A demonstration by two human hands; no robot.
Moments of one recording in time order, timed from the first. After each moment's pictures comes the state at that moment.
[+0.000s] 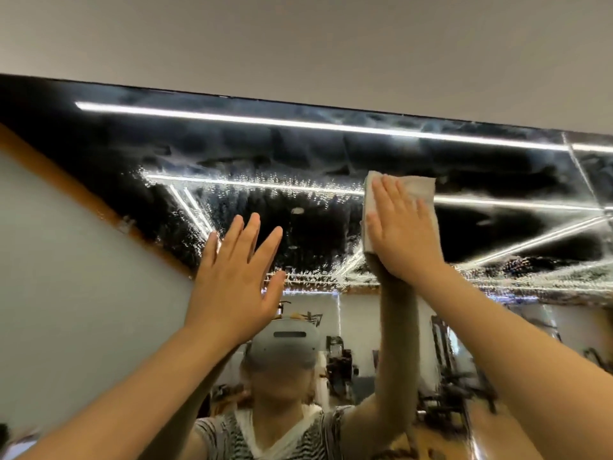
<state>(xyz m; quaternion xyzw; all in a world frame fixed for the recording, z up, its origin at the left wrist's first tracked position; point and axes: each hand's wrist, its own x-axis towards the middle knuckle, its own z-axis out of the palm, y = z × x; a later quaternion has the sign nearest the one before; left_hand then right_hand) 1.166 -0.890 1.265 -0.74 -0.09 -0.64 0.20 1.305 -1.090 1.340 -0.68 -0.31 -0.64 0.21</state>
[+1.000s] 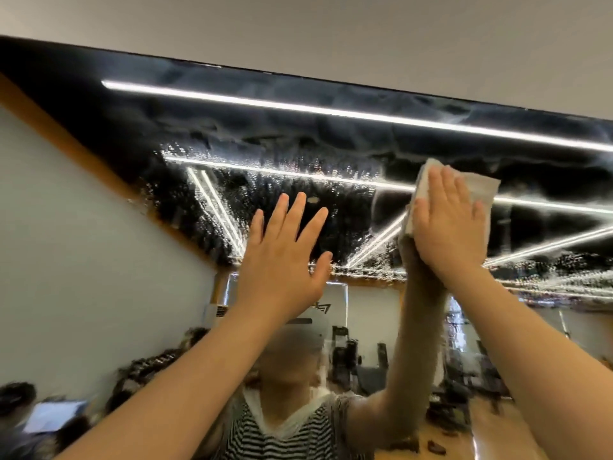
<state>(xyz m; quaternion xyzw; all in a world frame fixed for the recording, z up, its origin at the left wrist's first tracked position) 1.163 -0.891 1.264 -0.74 -0.07 -0.64 0.17 1.285 -1.072 1.326 -0.68 -0.23 -0.62 0.31</state>
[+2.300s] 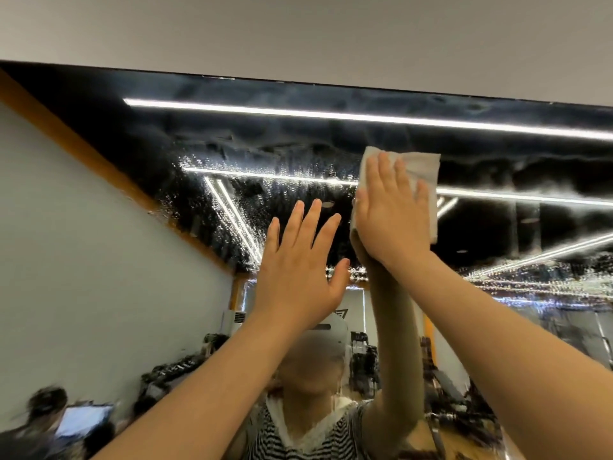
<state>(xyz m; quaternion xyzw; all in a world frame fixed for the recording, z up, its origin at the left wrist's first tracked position) 1.165 -0.890 1.264 -0.74 -0.06 -0.65 0.17 1.243 -1.000 1.342 -0.66 -0.30 -0.64 0.25</state>
